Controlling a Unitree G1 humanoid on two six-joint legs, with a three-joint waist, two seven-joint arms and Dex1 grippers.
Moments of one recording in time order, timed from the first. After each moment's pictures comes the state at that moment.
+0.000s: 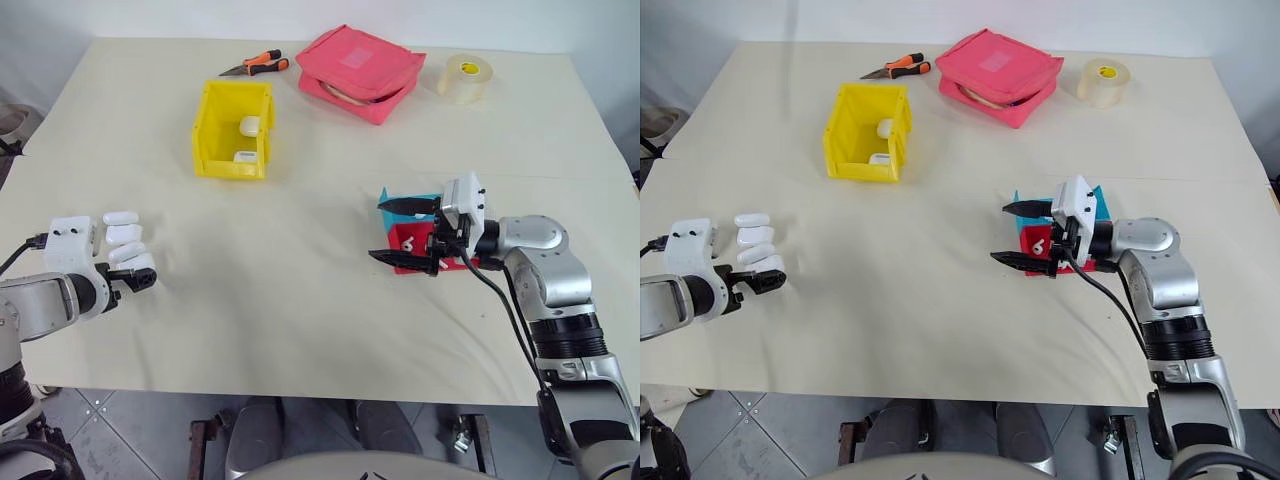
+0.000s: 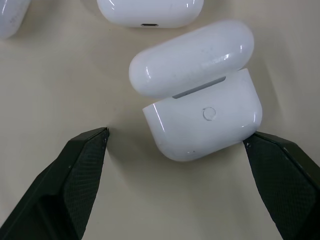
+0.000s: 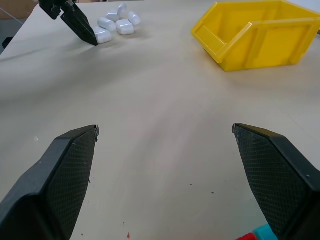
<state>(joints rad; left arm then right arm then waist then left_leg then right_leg) -0.27 0.79 0.54 -0.25 -0.95 1.60 0.32 -0.53 -0.56 0.04 0.11 0.40 0.21 1.23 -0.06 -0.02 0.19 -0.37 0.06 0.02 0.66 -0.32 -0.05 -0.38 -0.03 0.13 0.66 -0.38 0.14</state>
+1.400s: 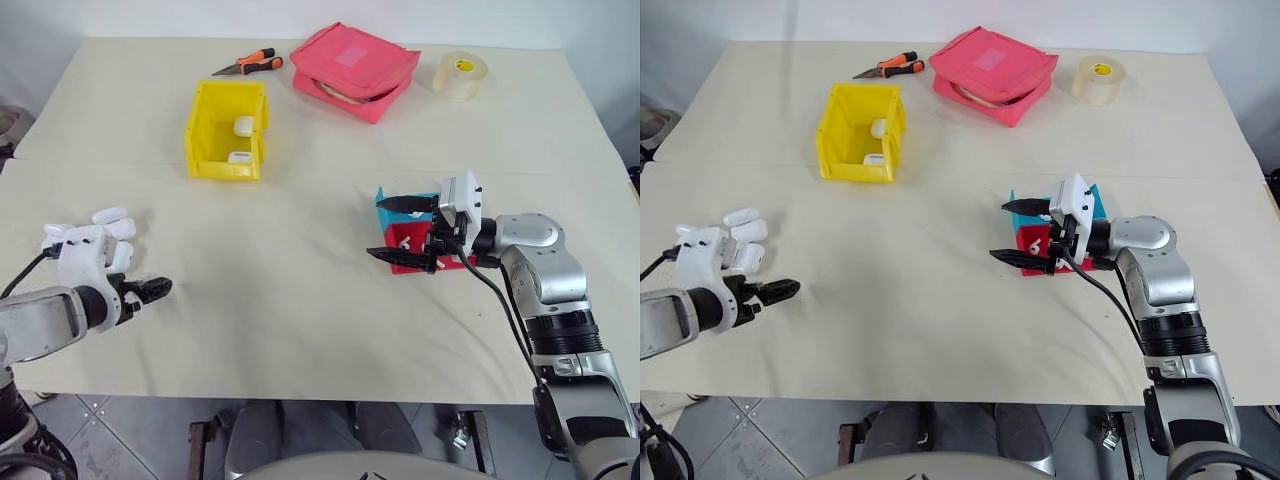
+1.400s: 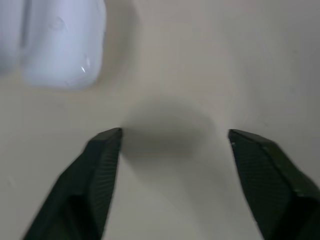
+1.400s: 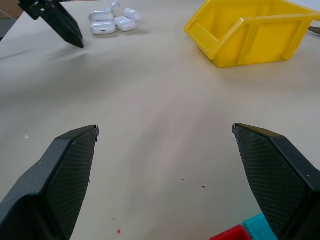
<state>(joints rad) -0.22 0.78 0.58 -0.33 -1.29 1.61 0.54 -0.54 -0.55 0.04 0.14 0.38 0.19 1.24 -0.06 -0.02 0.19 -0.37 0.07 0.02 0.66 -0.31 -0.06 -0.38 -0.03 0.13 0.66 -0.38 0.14</state>
